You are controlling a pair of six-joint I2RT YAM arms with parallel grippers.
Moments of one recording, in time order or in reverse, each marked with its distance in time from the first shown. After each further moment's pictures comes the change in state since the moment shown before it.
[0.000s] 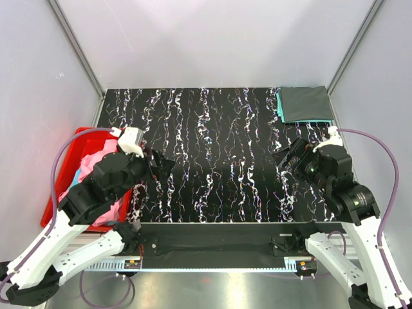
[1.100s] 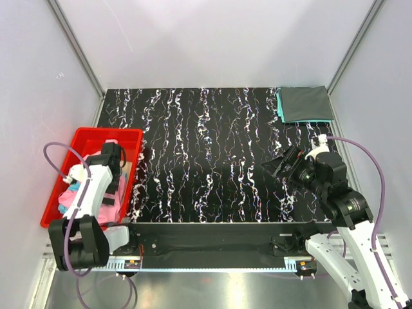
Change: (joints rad) left arm 0.887 0.483 -0.221 -0.354 -0.327 -1.003; right arm 0.000 -0.075 -0.140 0.079 -0.224 0.087
